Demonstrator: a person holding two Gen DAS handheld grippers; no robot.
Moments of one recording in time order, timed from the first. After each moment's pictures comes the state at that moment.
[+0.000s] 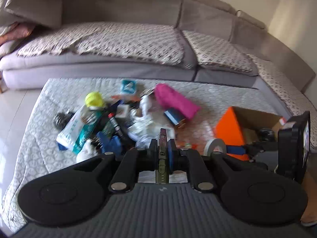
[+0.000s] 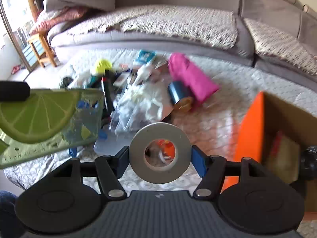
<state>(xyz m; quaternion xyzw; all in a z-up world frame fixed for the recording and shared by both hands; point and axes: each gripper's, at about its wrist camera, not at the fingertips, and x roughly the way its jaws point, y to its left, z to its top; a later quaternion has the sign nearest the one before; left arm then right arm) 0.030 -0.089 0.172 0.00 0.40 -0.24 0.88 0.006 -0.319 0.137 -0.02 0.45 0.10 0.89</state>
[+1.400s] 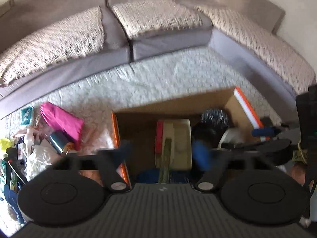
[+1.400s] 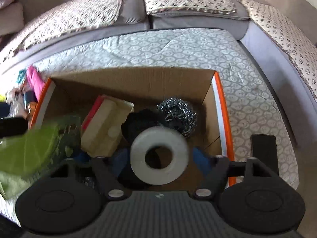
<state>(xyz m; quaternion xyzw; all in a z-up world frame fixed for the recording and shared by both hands) 0.032 -0.330 0.136 0.13 0.43 -0.33 0.83 0.003 -0.593 0.116 0.08 0.52 -0.09 0.85</state>
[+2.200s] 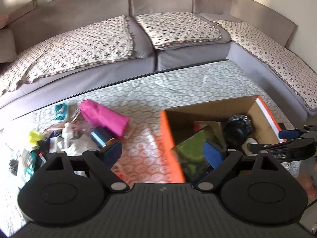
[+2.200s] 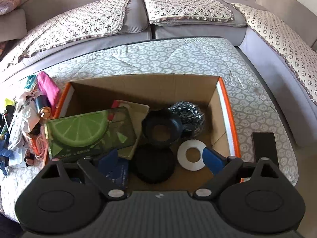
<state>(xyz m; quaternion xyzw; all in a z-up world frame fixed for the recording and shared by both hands) 0.041 -0.258 0.153 0.12 0.42 -0.29 0.85 -0.015 -0.556 0.142 0.07 0.50 -0.08 0.86</state>
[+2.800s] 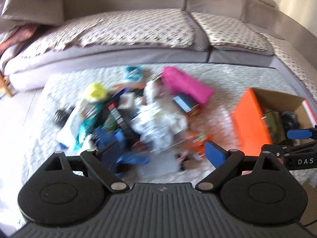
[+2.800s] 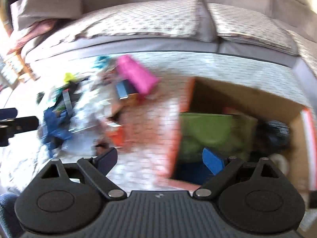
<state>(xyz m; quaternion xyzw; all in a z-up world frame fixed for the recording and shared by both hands) 0.052 -0.104 0.126 0.06 0.44 -0.19 0.87 -0.003 -0.380 0.143 0.03 0.49 0.07 0.87</state>
